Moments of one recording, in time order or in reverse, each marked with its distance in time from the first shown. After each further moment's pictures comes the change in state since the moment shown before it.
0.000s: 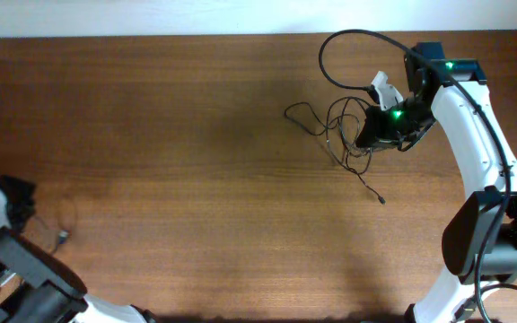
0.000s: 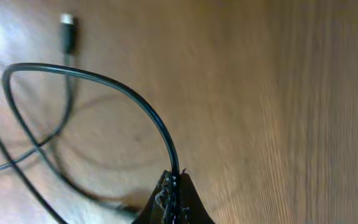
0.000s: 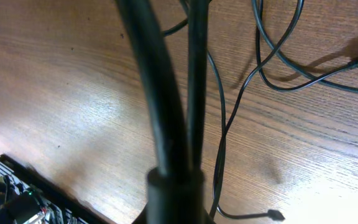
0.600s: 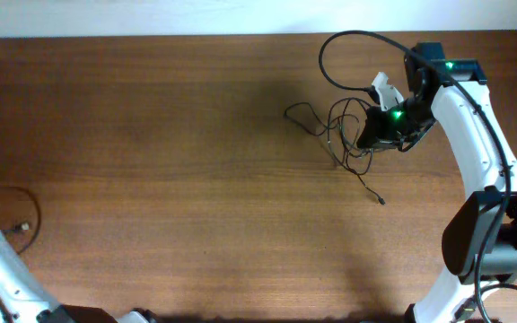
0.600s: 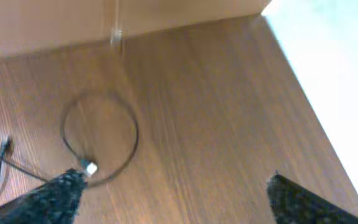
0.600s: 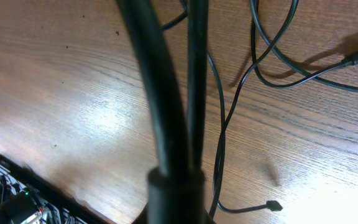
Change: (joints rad) left arm -0.049 -0.322 0.203 -0.022 0.051 0.056; right arm 0.000 0.000 0.000 -0.005 0.014 0.000
